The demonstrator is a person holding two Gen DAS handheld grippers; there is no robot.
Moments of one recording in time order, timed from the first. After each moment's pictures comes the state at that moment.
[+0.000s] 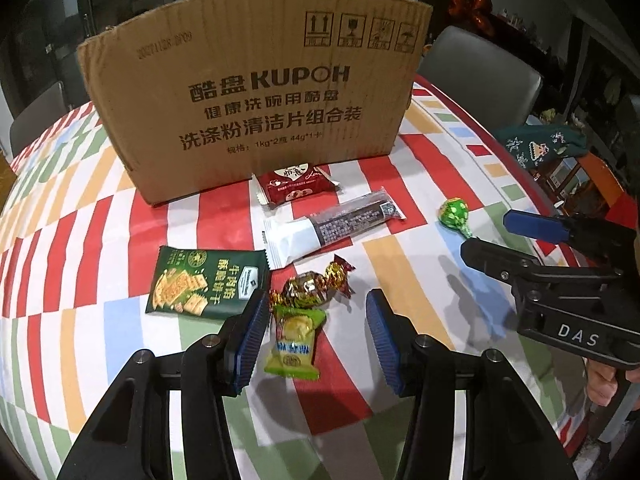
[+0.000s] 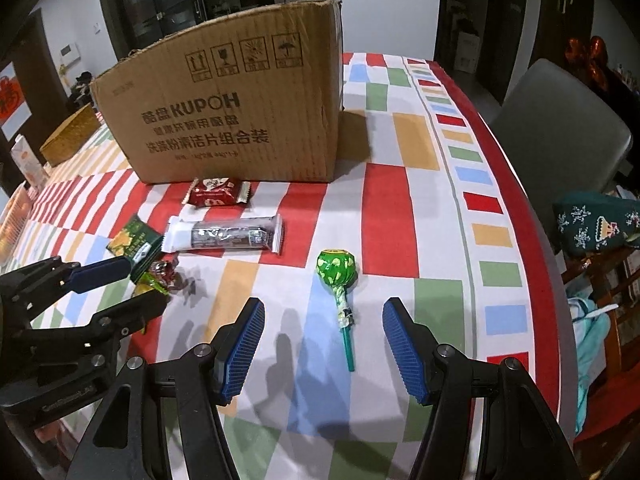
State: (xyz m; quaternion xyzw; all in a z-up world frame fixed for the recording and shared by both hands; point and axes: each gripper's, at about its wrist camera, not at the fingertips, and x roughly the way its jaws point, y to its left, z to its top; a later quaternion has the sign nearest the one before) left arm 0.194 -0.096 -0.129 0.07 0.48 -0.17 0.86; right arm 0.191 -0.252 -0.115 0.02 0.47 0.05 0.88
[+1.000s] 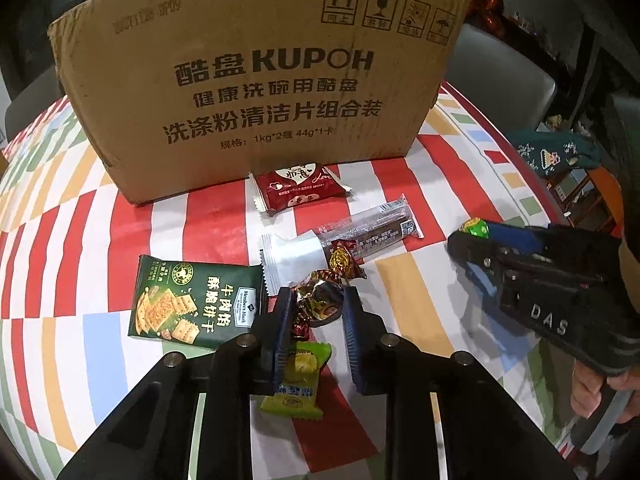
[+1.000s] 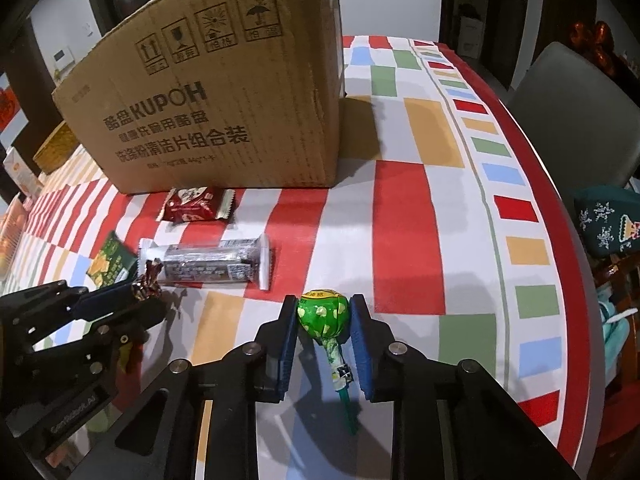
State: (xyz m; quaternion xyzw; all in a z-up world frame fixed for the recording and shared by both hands) left arm 0.220 -0.103 -0.143 0.05 0.49 -0.17 0.85; right arm 0.227 -0.249 -0.139 0.04 0.49 0.05 0.87
